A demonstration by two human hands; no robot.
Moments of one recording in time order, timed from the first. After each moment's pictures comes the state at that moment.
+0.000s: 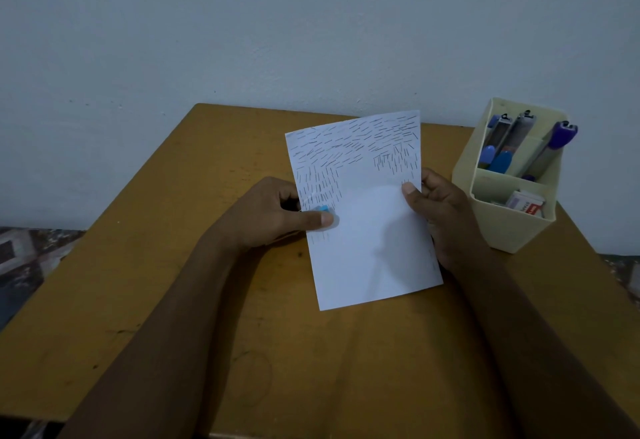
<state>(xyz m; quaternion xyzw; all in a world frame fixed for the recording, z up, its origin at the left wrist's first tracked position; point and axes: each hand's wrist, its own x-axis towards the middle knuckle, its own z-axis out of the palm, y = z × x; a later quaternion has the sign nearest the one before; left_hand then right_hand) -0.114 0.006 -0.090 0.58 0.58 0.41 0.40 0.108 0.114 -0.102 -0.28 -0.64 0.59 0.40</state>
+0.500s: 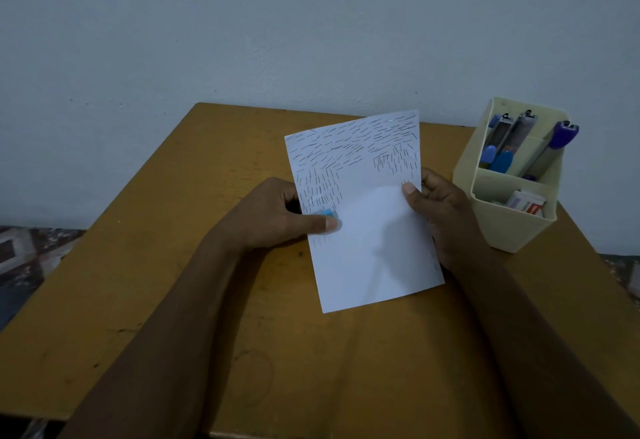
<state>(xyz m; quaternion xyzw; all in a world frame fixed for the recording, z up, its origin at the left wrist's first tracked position) -0.113 0.006 -0.089 0.60 0.59 0.39 0.38 0.108 0.114 -0.104 -0.29 -0.64 0.59 0.40</state>
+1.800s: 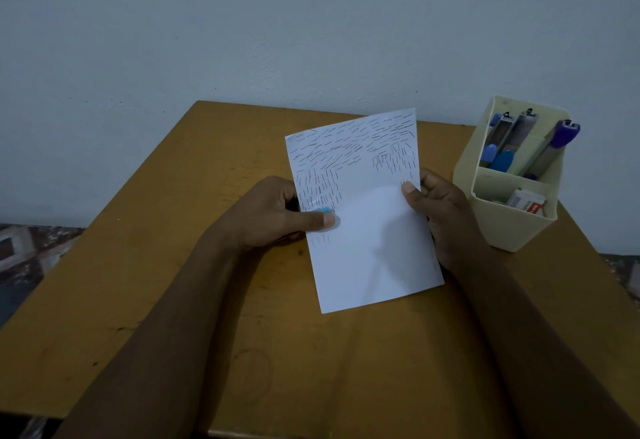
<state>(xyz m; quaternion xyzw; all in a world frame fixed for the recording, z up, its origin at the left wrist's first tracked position) -0.117 0.008 -0.093 0.59 0.58 0.39 0.40 0.108 0.116 -0.105 -0.28 -0.63 0.62 0.38</state>
